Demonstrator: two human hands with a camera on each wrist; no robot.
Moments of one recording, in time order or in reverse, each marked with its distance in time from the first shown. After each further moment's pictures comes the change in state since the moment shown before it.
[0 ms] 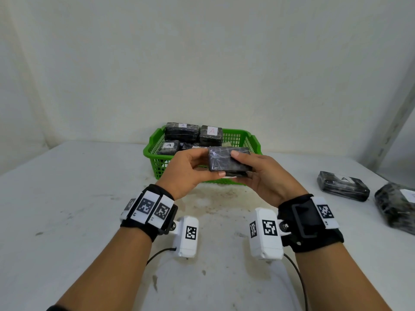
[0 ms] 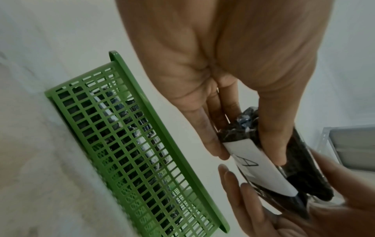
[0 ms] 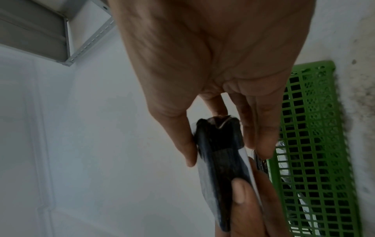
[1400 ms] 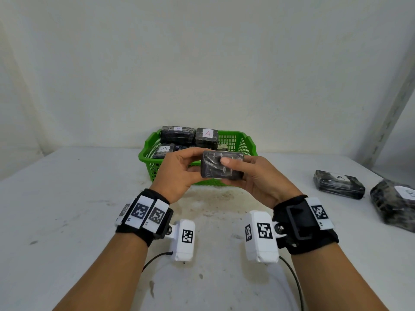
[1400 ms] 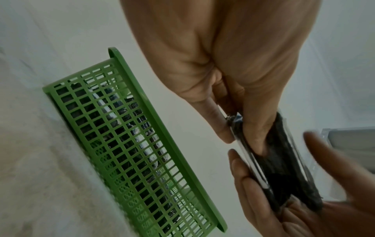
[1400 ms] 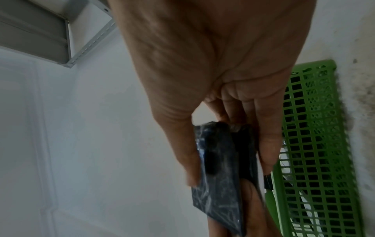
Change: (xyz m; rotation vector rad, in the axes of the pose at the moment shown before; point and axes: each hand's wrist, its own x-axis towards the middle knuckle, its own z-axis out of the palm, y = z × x) left_hand 0.000 -0.001 -0.001 -0.084 0.025 0.111; right_hand 0.002 0.003 -0.002 -0.017 -0.068 -0.054
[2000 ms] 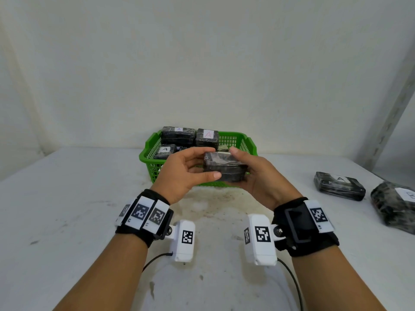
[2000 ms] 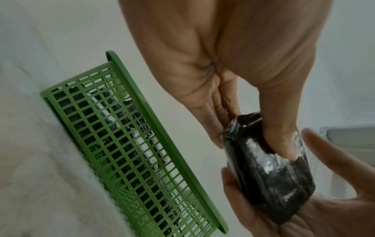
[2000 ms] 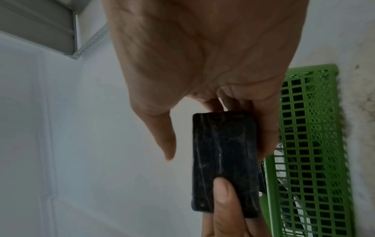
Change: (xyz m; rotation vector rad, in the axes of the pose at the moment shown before) left_hand 0.000 0.006 0.001 -0.023 -0.013 -0.086; right_hand -0.003 -0.006 0.006 0.031 0.037 0.004
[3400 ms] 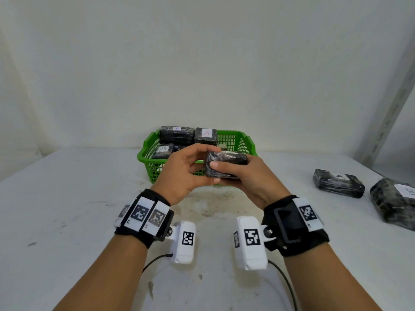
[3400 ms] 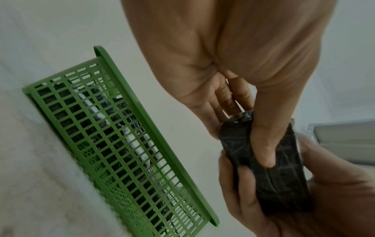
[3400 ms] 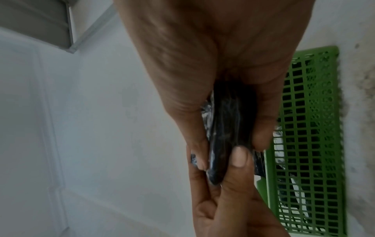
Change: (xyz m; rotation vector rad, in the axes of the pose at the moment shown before) left_hand 0.000 0.001 0.004 -0.026 -0.090 0.070; right_hand -0.001 0.005 0.013 -0.048 0.039 -0.045
